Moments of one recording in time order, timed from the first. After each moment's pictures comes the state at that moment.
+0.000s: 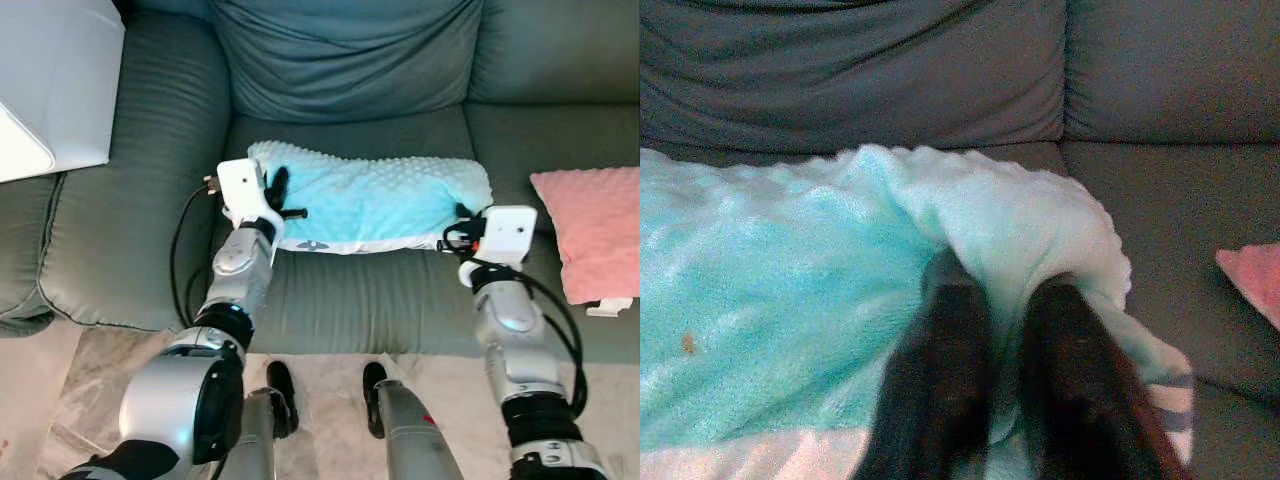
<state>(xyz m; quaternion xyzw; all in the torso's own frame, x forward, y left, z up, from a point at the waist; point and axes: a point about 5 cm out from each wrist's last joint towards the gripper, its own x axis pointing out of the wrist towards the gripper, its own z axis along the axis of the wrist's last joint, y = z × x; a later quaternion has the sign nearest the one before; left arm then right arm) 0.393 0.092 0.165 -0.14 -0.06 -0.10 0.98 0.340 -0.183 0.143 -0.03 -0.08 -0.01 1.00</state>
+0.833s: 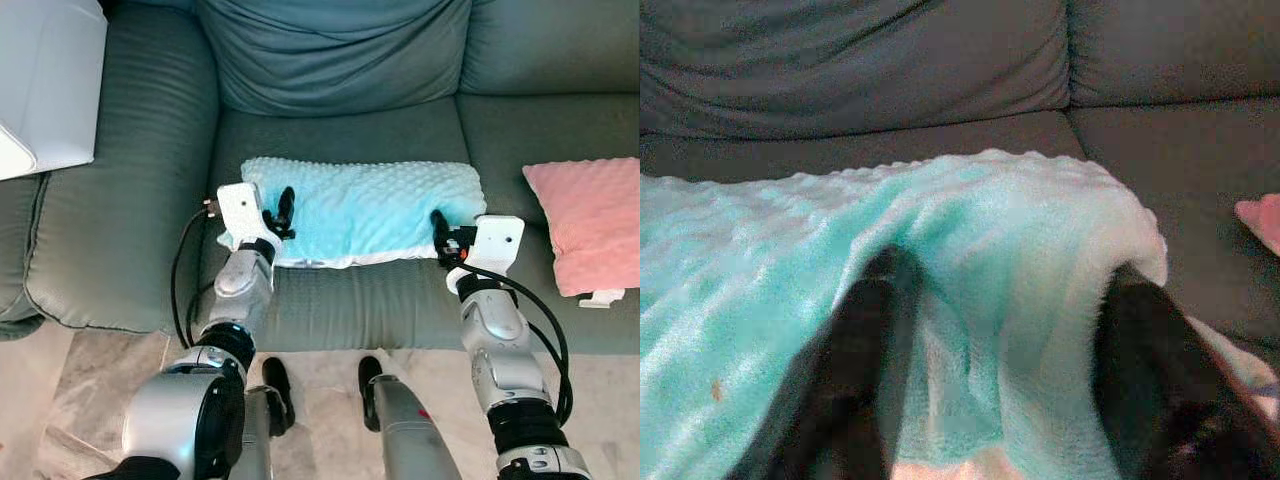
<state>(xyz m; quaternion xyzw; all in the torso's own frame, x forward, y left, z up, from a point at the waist) 0.381 0.097 0.136 -0.15 -0.04 -0.08 0.99 0.337 -0.170 0.131 0.01 -0.07 0.01 1.00</state>
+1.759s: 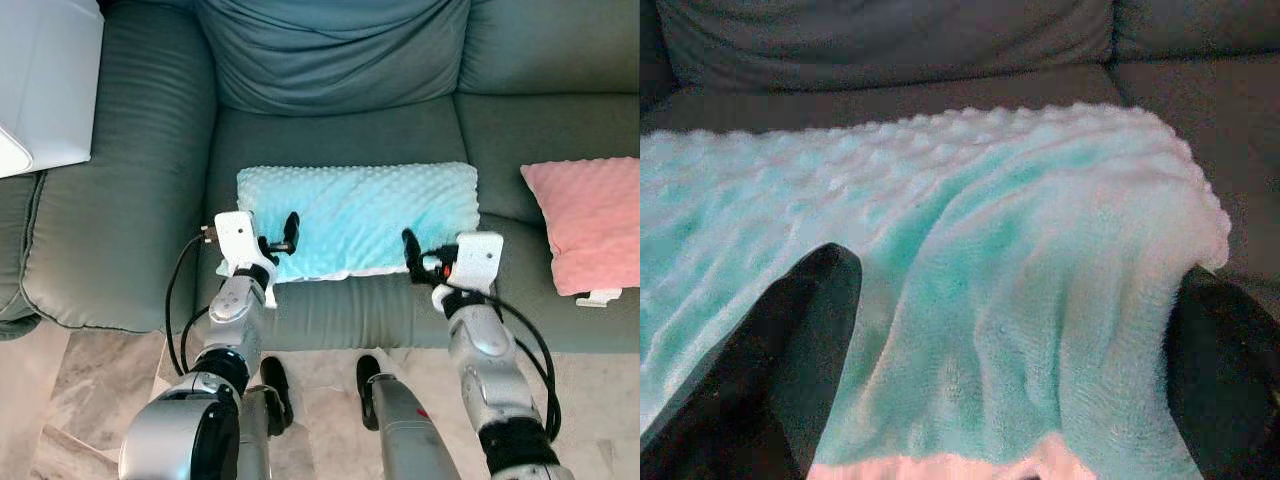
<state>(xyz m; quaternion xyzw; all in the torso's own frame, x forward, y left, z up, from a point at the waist) 0.363 0.105 0.103 -0.13 -0.01 -0.08 0.99 0.322 -0.155 0.110 0.01 -0.04 0.04 1.00</state>
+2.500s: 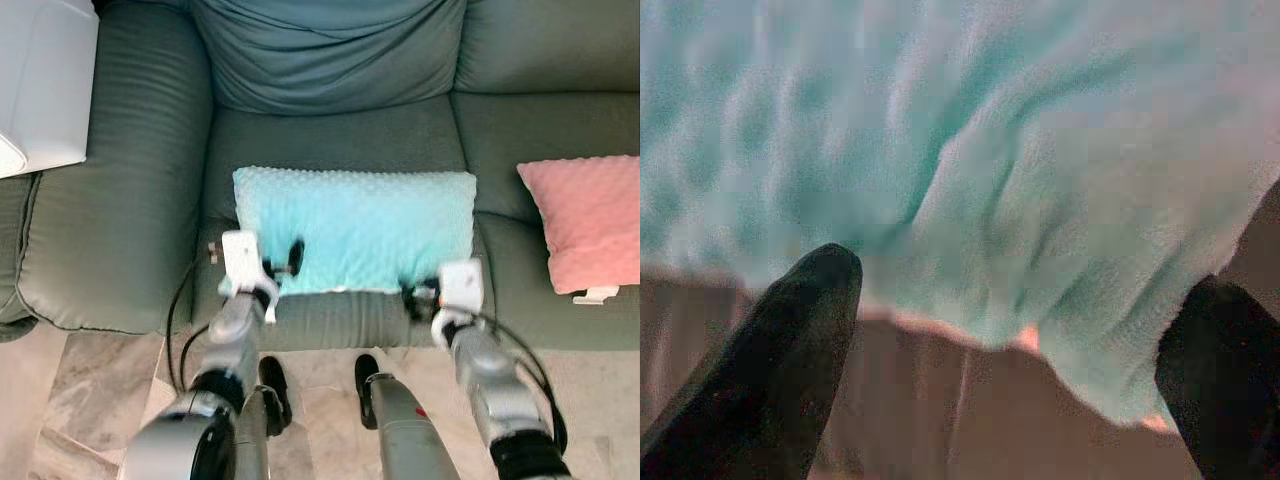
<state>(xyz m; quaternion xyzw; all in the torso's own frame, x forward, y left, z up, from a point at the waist) 0.345 0.106 0.072 -0.11 0.05 -0.10 0.99 0.308 -0.164 0.059 -0.06 0.15 0.06 0.99</state>
